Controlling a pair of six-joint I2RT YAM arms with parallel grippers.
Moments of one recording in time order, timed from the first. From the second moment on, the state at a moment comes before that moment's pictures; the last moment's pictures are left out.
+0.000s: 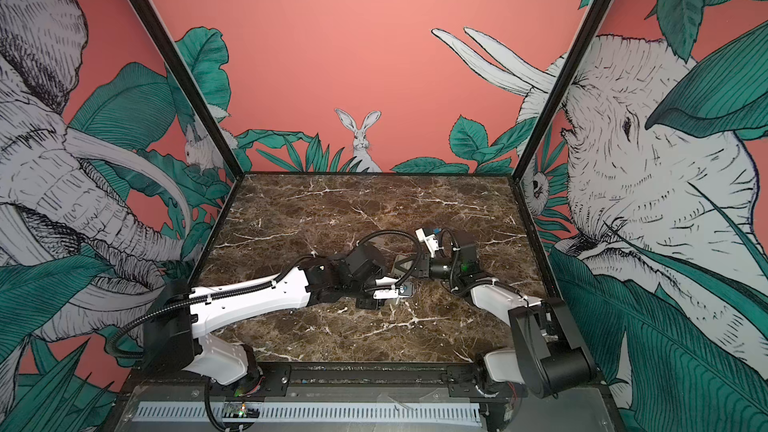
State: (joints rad) left arm -1.13 1.51 1.13 -0.51 0.04 0.67; right arm 0.29 1.35 0.49 0.39 -1.10 0.75
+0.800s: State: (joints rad) left arm -1.13 1.54 1.14 -0.45 -0.06 0.66; right arm 0.31 1.40 0.46 0.57 -1.09 0.87
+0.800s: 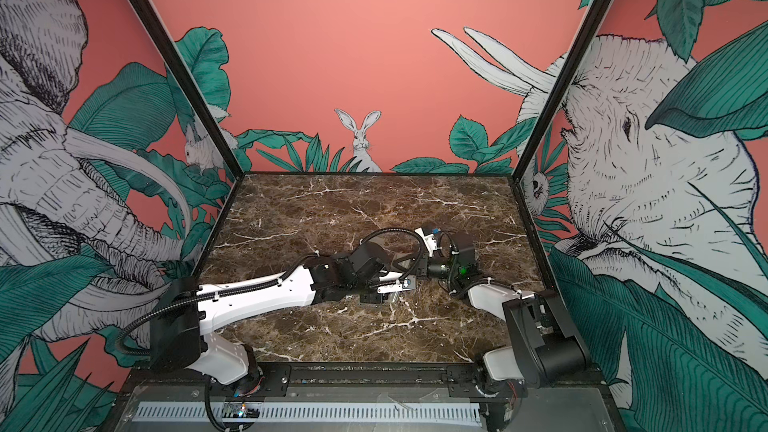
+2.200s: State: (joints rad) left arm -0.87 1.51 1.29 -0.56 -0.02 0.06; right arm 0.17 1.24 0.49 0.21 -1.03 0.60
